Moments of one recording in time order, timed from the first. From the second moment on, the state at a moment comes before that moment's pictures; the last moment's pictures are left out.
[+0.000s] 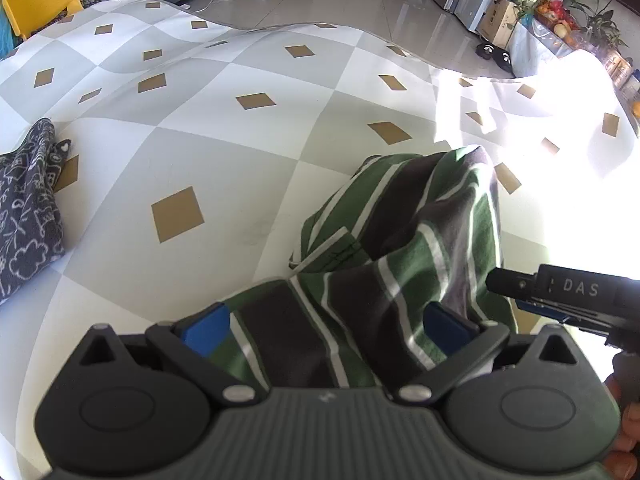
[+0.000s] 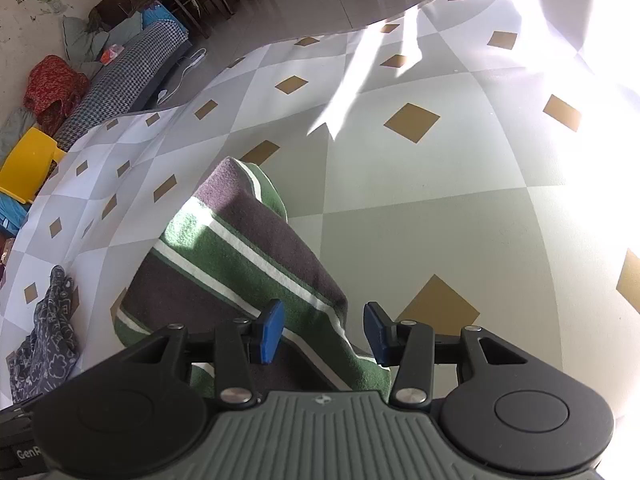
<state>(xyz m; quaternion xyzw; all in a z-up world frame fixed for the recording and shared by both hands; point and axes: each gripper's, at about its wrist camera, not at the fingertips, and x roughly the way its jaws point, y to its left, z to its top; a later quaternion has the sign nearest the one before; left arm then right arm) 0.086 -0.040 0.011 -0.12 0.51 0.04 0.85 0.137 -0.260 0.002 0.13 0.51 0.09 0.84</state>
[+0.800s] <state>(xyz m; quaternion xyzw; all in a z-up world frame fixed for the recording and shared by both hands) 0.070 -0.064 -0.029 -0.06 0.57 0.01 0.82 0.142 -0.231 -0.025 0.10 0.52 0.09 0.84</state>
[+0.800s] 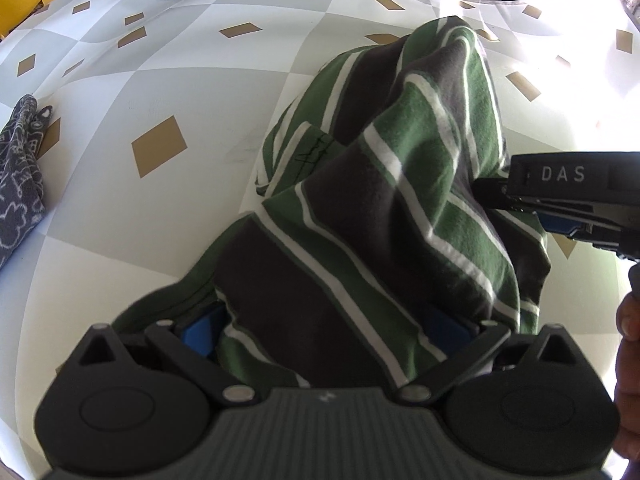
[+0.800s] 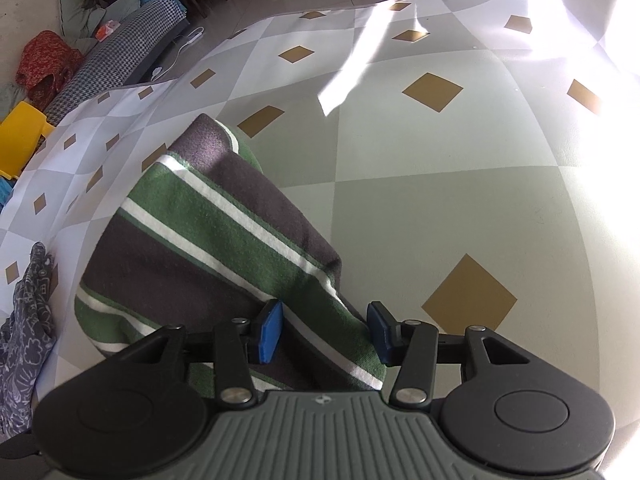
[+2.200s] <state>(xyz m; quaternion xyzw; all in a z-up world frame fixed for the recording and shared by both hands) 0.054 0.012 0.036 -0.07 0.55 0.06 0.83 0.092 -0.189 0.008 0.02 0.51 0.22 0.83</state>
